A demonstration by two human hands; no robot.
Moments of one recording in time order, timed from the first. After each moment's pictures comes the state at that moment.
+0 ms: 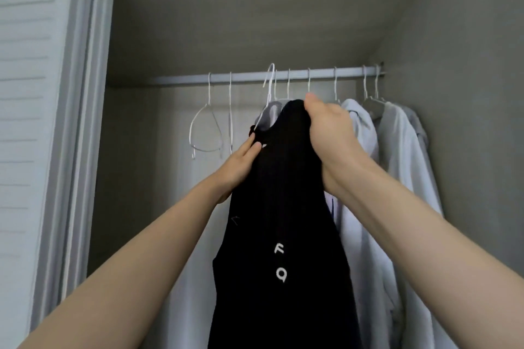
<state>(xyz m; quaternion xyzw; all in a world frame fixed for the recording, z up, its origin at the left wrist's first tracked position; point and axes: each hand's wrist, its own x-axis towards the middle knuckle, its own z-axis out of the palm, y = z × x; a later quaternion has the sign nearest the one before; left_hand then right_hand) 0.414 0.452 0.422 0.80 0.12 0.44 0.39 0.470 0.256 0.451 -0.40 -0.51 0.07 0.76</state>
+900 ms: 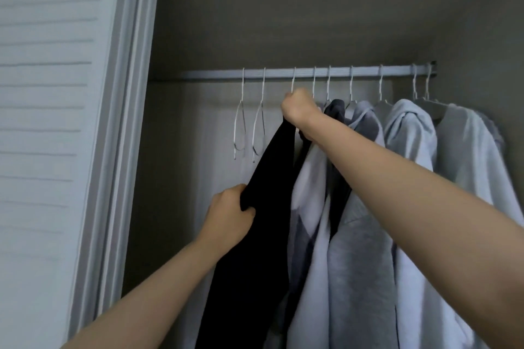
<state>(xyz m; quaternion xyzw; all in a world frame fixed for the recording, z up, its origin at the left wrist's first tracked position) 0.338 0.479 0.348 0.79 0.27 0.54 0.11 0.462 0.417 0.530 -0.65 -0.53 -0.15 0.52</state>
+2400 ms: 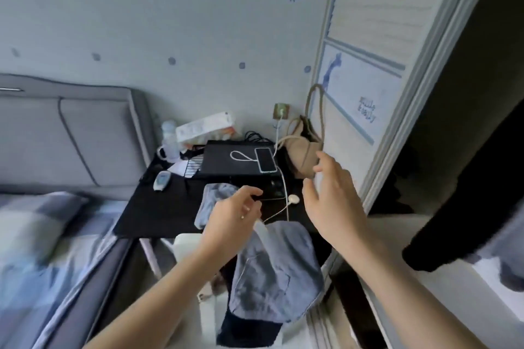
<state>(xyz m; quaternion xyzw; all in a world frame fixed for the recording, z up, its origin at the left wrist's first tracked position) 0.172 -0.022 0.011 0.39 0.80 0.46 0.08 0.298 0.117 0.068 -0.27 -0.89 0.13 0.34</state>
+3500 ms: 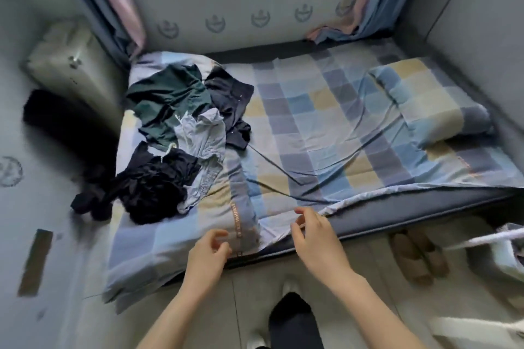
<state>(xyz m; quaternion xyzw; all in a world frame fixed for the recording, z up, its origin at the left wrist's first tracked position) 0.464 -0.809 -0.220 -0.48 0.72 0.50 -0.03 0.294 -0.653 -0.166 0.29 -0.88 0.29 -0.22</state>
